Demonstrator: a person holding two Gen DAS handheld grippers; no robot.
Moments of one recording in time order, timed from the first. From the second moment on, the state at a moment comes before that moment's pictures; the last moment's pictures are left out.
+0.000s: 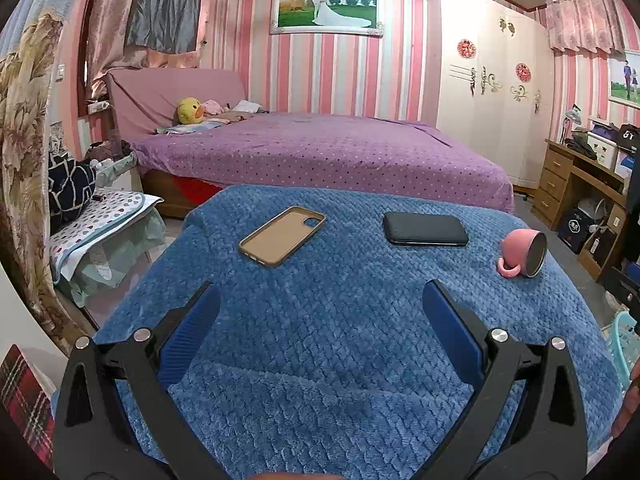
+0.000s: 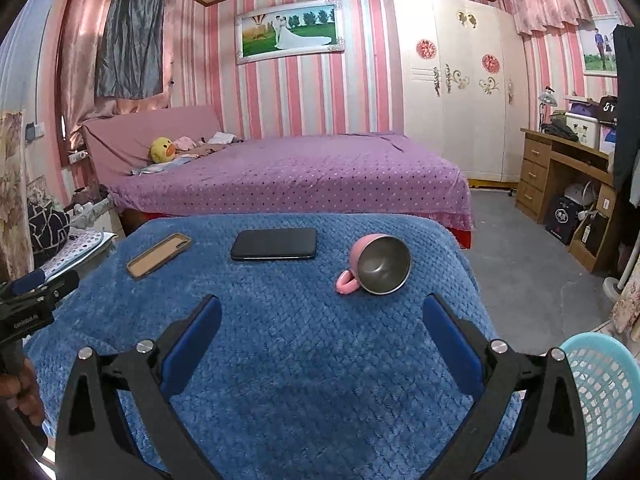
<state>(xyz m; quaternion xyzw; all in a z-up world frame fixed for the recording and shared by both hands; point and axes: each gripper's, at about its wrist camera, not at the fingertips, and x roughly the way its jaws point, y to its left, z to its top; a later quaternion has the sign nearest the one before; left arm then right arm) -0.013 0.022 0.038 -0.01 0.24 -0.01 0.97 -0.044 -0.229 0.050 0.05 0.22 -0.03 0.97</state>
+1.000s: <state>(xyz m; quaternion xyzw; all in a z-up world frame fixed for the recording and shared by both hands) -0.016 0.006 0.040 -0.01 0.24 -0.03 0.97 -0.048 -0.240 0.051 0.05 0.22 -0.04 0.97</state>
